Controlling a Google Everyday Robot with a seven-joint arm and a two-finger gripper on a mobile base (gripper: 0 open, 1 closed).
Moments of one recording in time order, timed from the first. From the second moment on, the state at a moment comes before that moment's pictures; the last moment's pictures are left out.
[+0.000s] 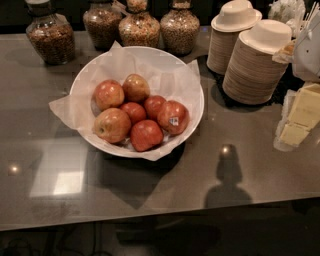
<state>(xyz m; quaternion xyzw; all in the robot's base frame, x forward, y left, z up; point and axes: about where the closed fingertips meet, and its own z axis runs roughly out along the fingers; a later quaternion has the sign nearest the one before) 0.438 -0.217 0.976 -0.60 0.78 -0.03 0.16</state>
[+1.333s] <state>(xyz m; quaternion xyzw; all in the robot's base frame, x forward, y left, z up) 0.449 -0.189 0.976 -0.63 0.75 -0.01 0.18</state>
